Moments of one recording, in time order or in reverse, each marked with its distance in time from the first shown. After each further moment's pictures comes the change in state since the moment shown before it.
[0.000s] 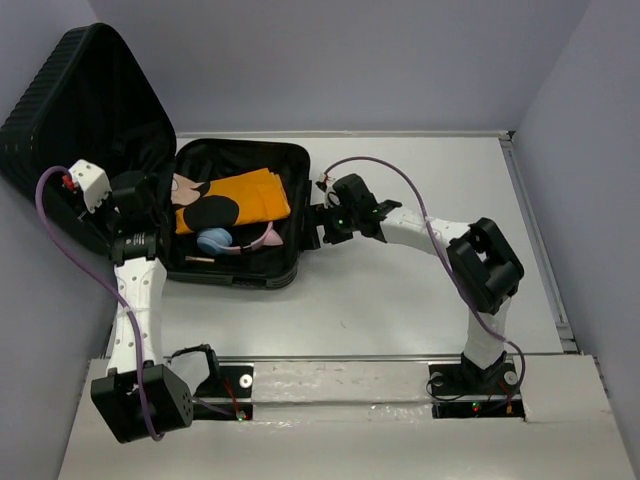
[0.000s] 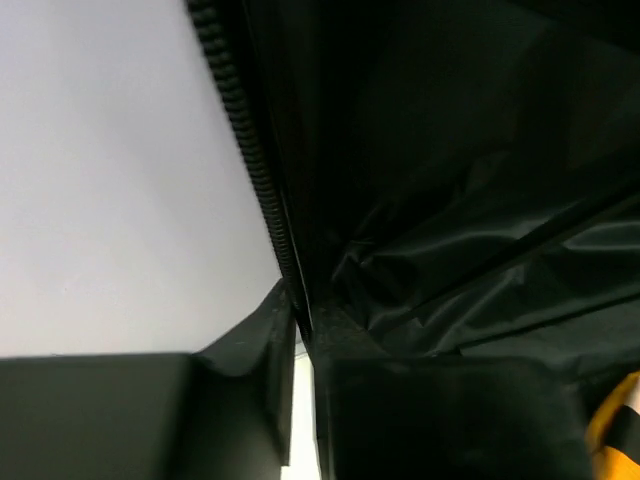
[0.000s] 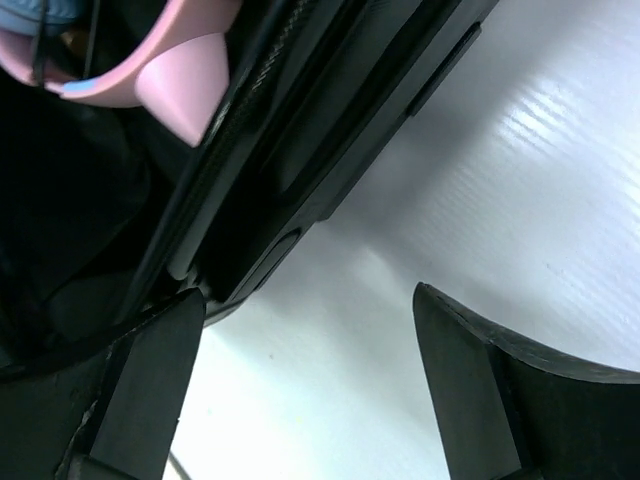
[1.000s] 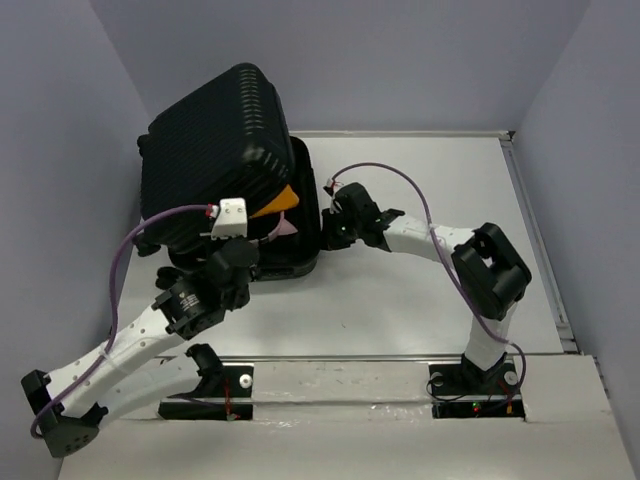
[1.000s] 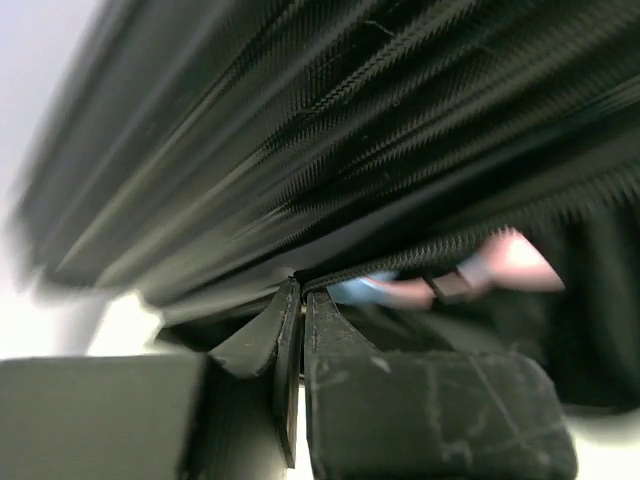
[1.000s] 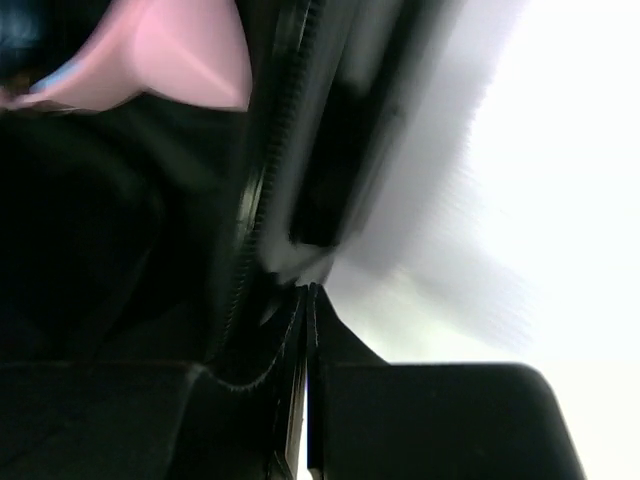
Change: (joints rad) left arm -1.063 -0.278 -0.181 -0.165 -0.121 -0.013; right arm 0.029 -0.023 -0.071 0.069 0.121 0.069
